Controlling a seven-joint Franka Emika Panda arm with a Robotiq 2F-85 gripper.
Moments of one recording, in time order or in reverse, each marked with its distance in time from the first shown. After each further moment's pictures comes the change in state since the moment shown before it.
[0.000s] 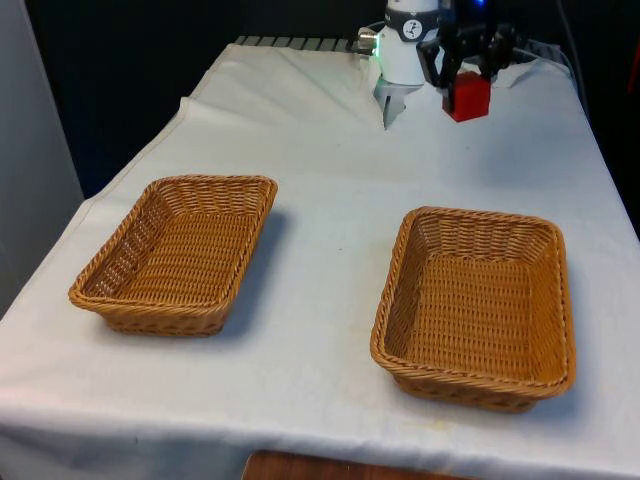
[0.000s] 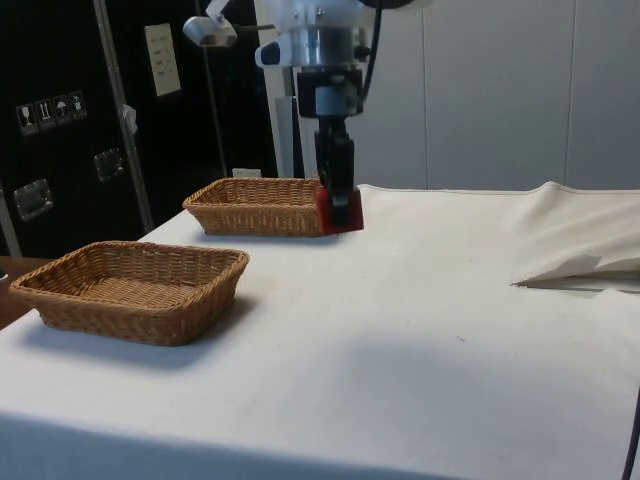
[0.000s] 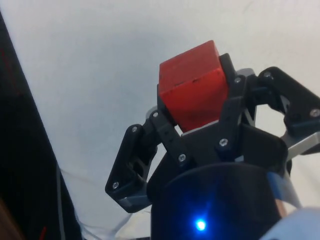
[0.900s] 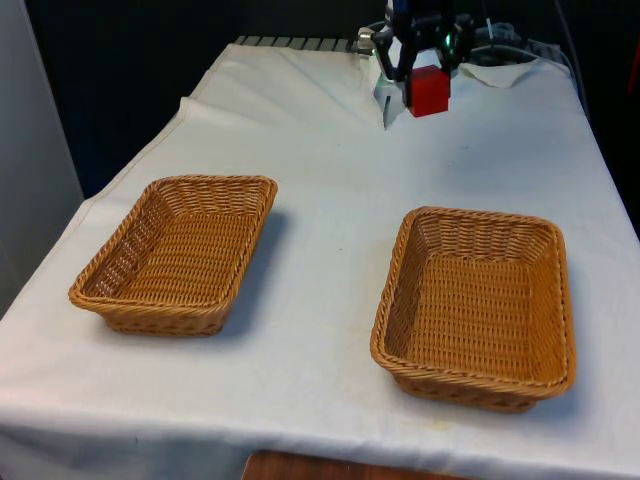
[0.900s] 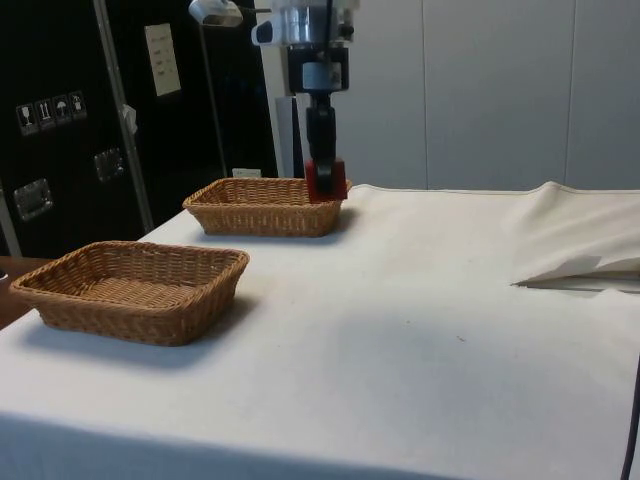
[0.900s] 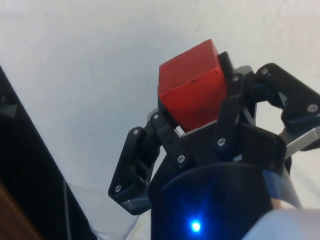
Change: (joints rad) arm -0.011 0.027 -0.126 0.099 0.000 -0.071 -0.060
